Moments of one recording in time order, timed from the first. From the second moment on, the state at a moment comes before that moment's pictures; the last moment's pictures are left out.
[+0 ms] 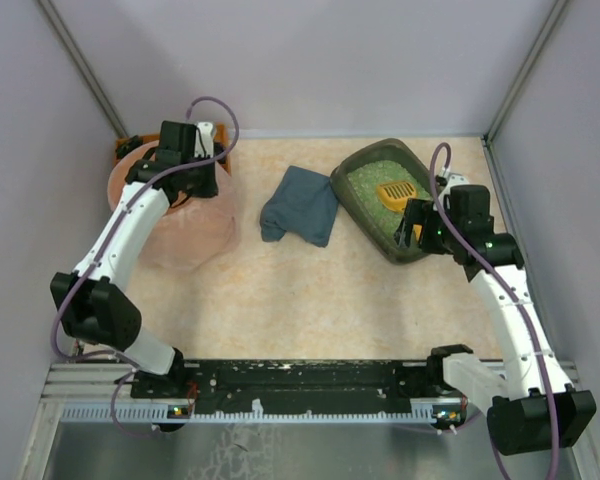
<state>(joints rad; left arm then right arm) -0.24 1.54 1.51 -0.76 -0.02 -0.10 0.11 0.98 1.03 -0.79 -0.16 0.26</state>
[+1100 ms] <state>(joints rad) -0.26 1.15 1.33 -0.48 0.07 -0.10 0.11 1.18 1.02 -0.61 -0.01 0.32</state>
